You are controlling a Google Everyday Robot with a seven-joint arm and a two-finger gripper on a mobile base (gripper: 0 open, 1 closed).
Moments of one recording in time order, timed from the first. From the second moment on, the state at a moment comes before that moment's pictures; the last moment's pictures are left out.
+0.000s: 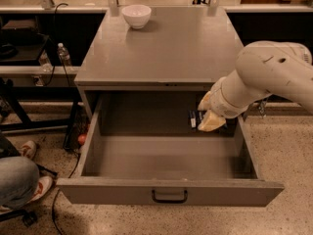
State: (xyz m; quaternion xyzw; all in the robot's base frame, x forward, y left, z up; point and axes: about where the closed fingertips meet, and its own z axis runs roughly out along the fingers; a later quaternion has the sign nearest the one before) arm 0.554 -0.143 0.775 -0.68 0.70 -0.03 0.23
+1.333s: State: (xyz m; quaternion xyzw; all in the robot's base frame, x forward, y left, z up) arm 0.626 -0.168 0.855 -0.69 0.66 -0.13 0.26
